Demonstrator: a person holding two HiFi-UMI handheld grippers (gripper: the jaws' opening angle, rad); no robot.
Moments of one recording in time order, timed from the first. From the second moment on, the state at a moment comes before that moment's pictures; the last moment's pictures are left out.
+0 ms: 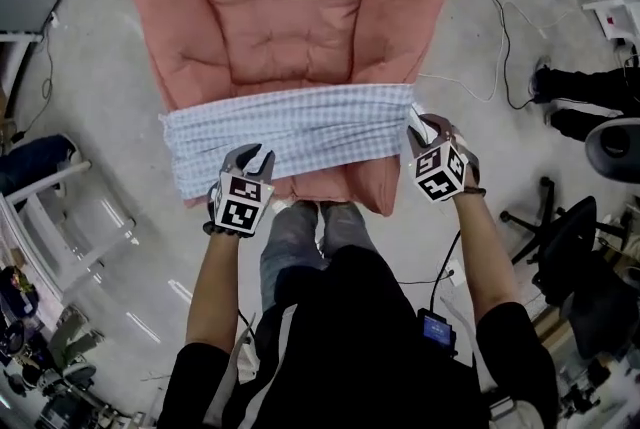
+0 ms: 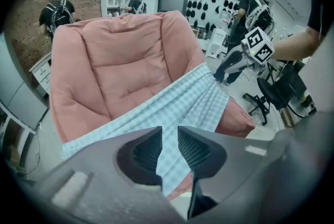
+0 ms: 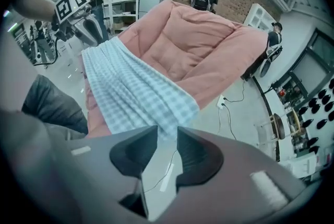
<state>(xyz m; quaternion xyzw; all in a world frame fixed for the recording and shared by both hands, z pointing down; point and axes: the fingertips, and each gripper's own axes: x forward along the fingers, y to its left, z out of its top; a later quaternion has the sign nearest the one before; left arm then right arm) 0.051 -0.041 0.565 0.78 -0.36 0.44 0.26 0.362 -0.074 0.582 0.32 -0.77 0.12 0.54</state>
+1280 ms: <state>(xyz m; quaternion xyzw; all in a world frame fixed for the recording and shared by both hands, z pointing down) 0.209 0.040 0.694 0.81 -0.25 0.52 0.06 0.398 0.040 0.693 0.37 -0.77 0.16 0.49</state>
